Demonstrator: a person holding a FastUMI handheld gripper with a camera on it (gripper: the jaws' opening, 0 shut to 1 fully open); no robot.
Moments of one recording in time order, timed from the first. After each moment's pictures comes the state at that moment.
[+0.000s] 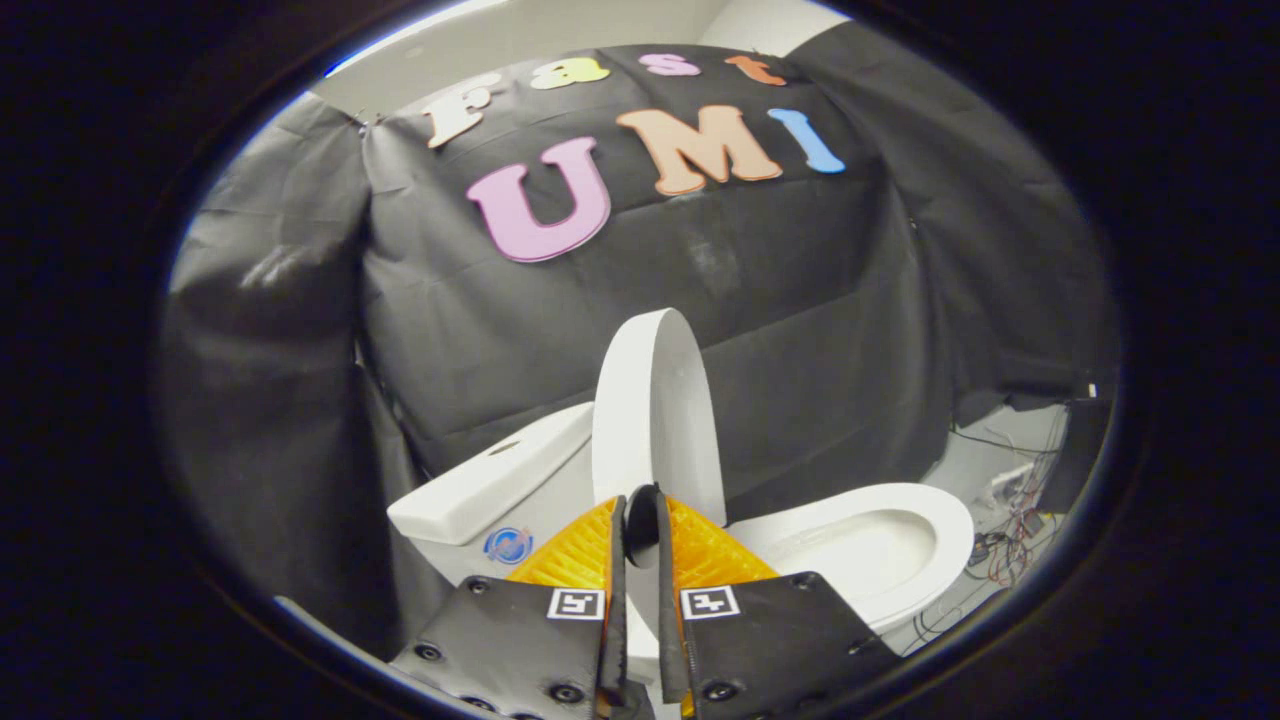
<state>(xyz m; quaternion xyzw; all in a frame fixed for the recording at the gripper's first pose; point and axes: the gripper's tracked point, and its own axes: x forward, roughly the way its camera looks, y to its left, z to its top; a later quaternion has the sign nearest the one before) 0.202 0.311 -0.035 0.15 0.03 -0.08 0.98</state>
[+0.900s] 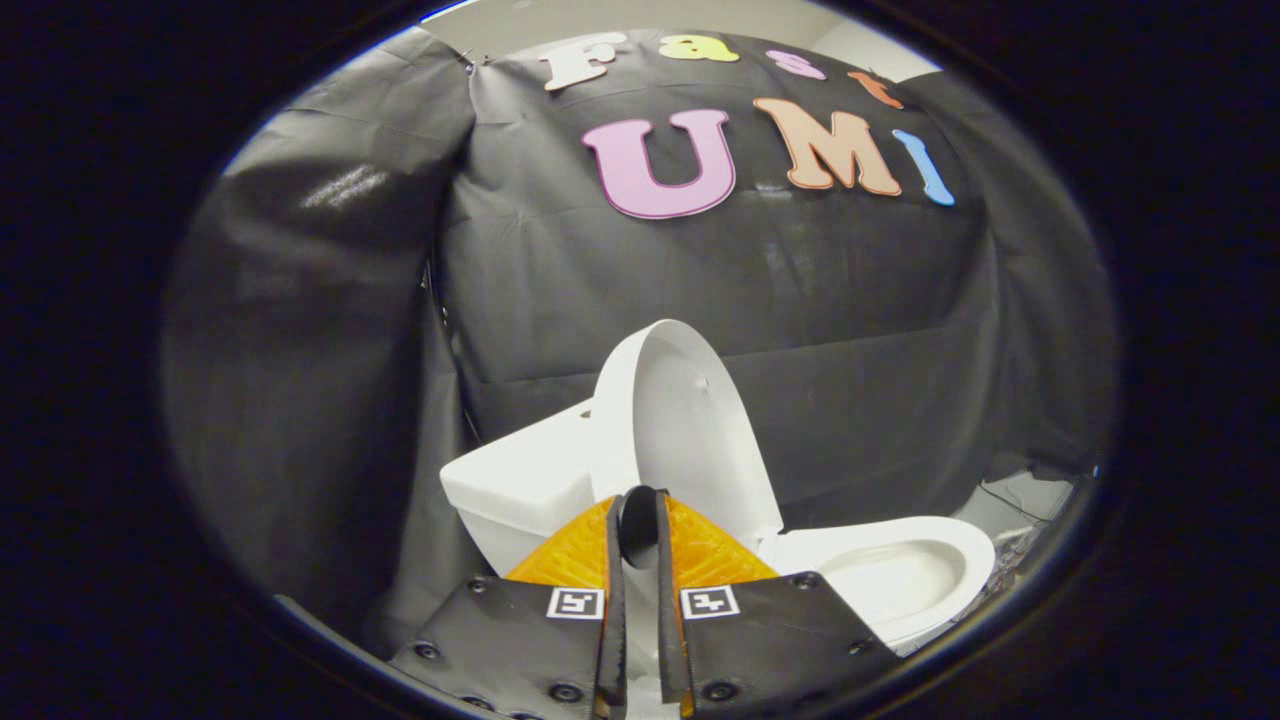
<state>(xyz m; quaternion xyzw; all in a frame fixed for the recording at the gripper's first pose) 0.245 0.393 -0.037 0.06 0.05 -0.02 1.00</state>
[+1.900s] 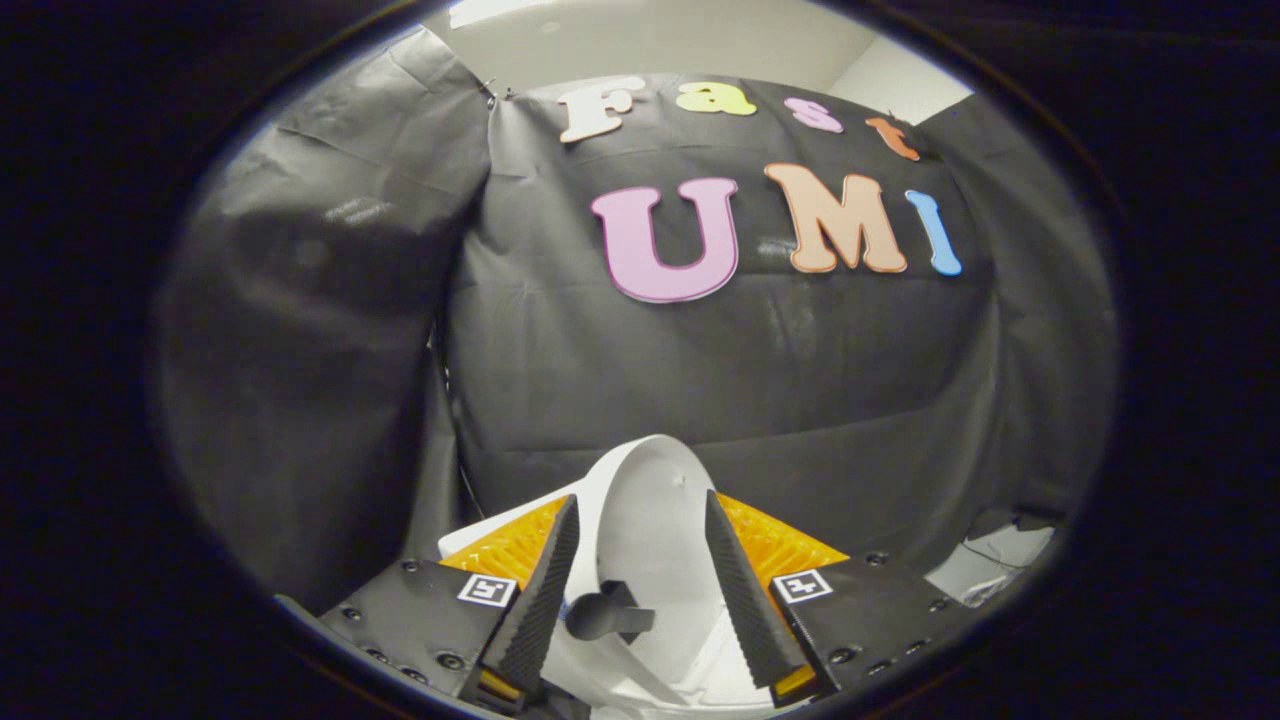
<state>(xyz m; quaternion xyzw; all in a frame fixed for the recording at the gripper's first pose) 0.232 0.336 0.065 0.02 -0.04 -0.03 1.00</state>
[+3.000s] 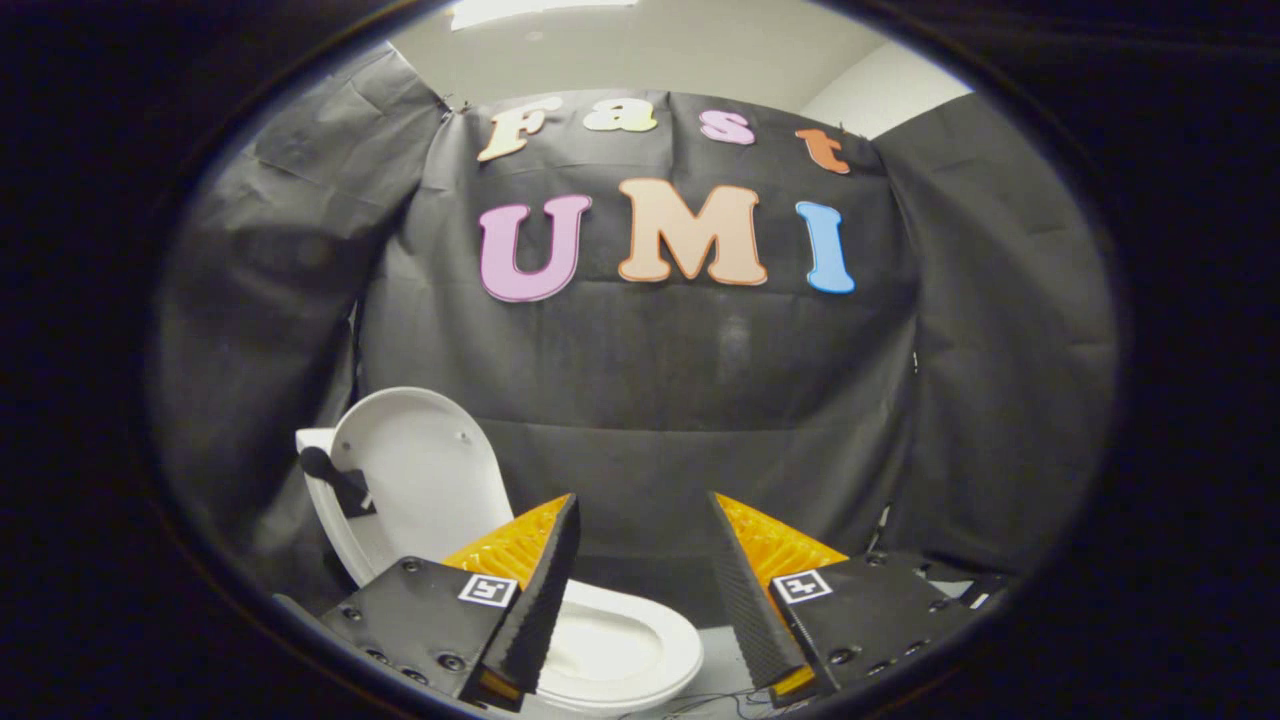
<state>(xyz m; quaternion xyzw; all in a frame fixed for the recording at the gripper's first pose) 0.121 0.016 0.018 -0.03 -0.02 -0.06 1.00</state>
